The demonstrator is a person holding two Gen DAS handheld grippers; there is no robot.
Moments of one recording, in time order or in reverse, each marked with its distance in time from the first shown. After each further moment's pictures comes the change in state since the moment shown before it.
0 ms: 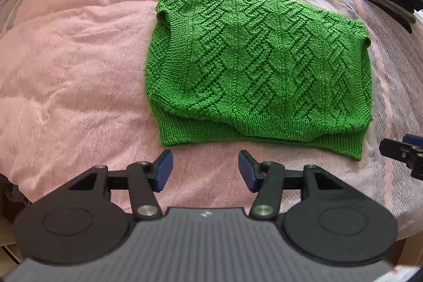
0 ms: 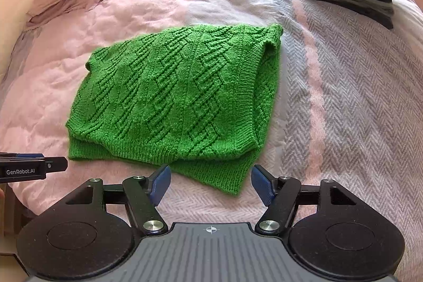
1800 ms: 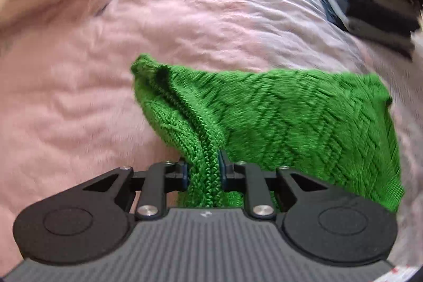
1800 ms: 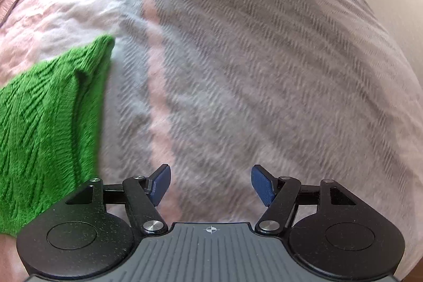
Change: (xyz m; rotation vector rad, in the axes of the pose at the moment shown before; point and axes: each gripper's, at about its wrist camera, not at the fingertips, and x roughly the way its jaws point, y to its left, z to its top) left arm 0.058 -0.015 0.091 0.178 -0.317 -0.001; right arm 0.046 -0.169 0.033 0.257 -0.017 -0.314
